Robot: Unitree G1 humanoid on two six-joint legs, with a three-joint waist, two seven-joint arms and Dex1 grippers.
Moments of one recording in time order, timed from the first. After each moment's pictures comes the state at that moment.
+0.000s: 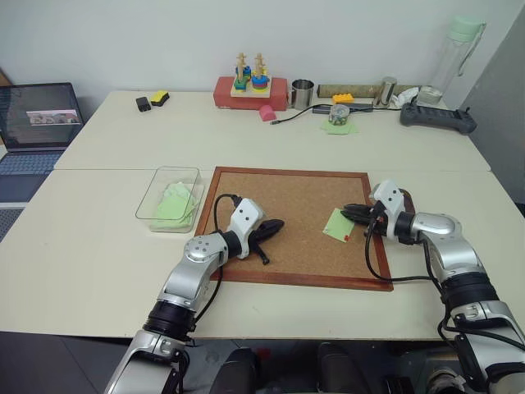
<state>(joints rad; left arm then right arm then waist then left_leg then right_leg) -0.40 0.30 -0.19 0.20 -0.15 0.20 -0.74 -0.55 -0.54 0.06 0.47 0.14 0.07 0.96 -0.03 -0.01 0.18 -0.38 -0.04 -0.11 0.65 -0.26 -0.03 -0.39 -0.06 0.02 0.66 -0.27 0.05</state>
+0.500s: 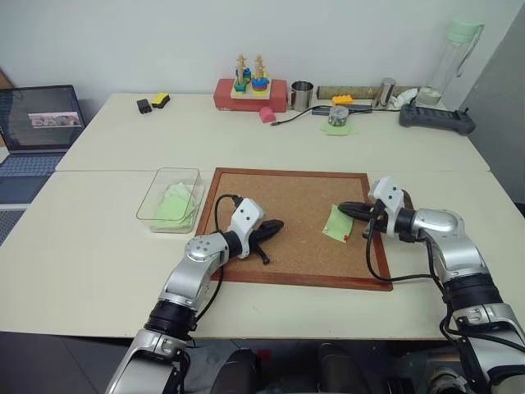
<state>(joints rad) -0.41 0.29 -0.19 0.22 -0.13 0.21 -0.72 -0.53 -0.55 0.06 0.35 0.16 0.10 0.99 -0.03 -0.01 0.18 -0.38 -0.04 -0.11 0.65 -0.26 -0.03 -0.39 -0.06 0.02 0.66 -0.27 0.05</state>
